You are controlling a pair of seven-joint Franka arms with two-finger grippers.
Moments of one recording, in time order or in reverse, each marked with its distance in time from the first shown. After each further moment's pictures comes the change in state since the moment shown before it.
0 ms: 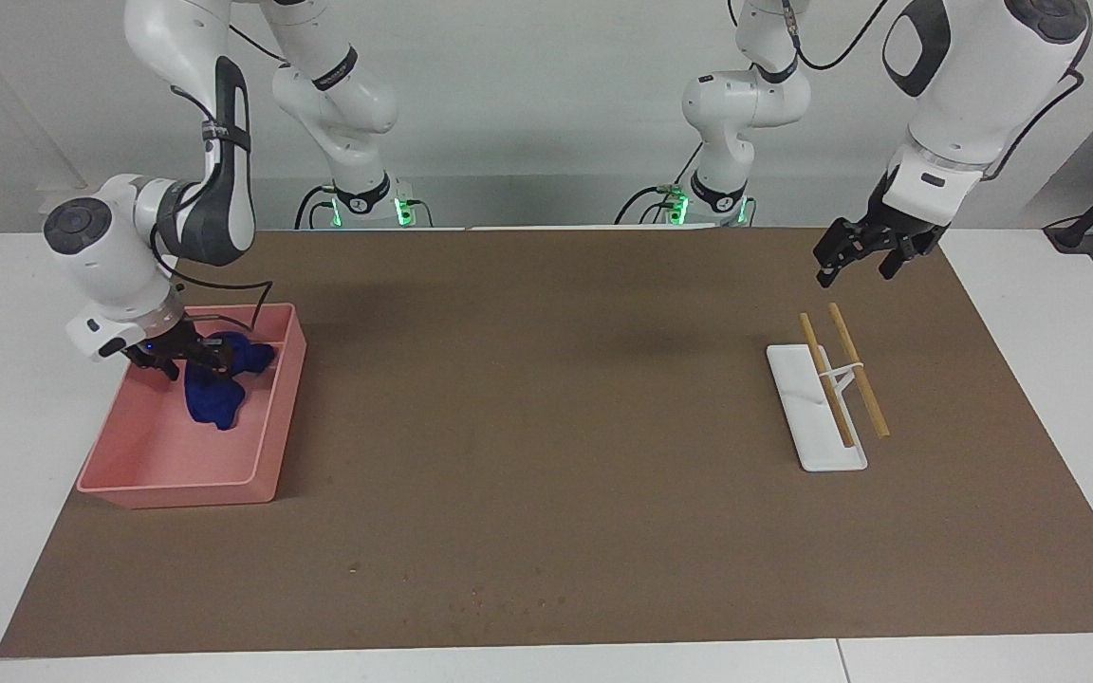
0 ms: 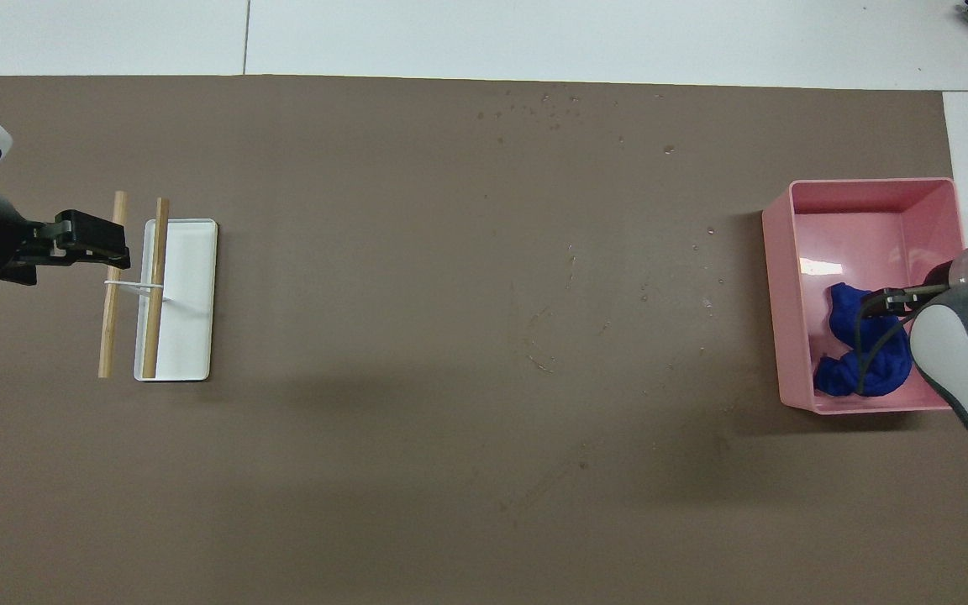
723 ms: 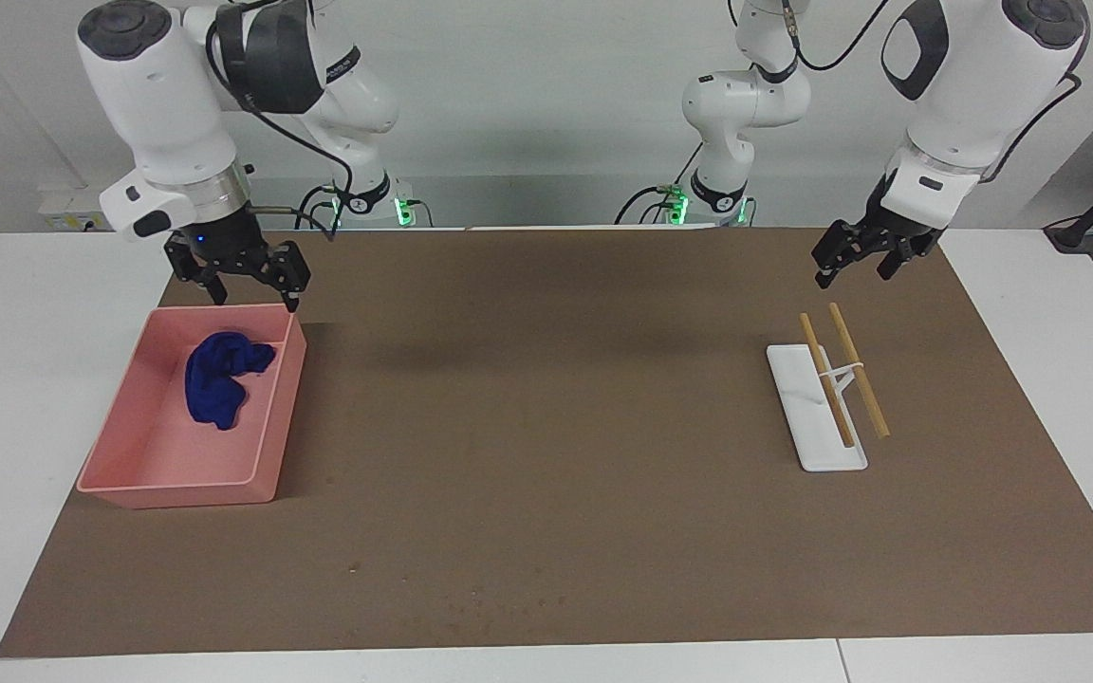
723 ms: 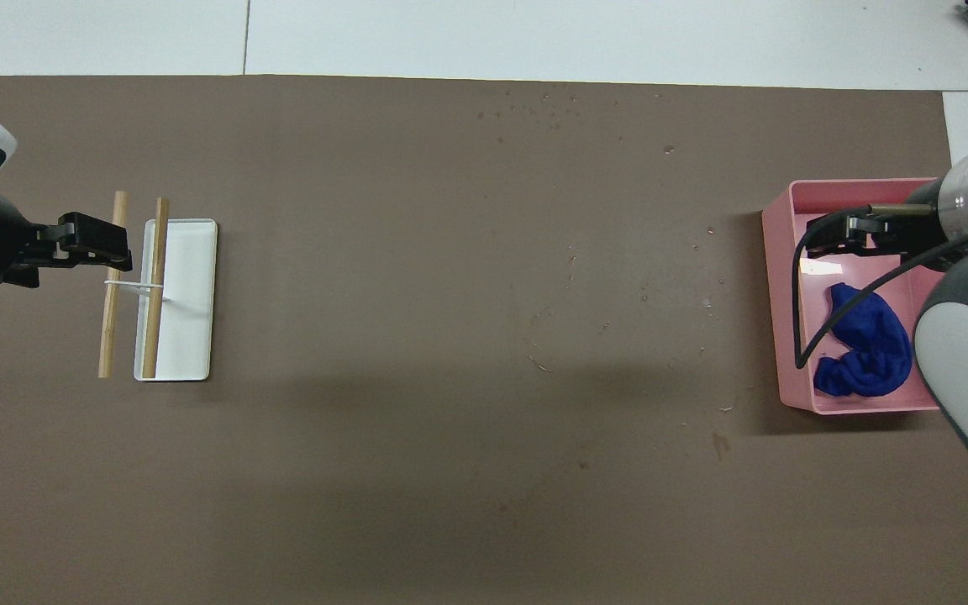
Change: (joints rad) left arm 0.000 0.000 0.000 -0.008 0.000 0.000 -0.004; right arm 0.012 -0.098 0.307 0.390 0.066 -0.423 0.377
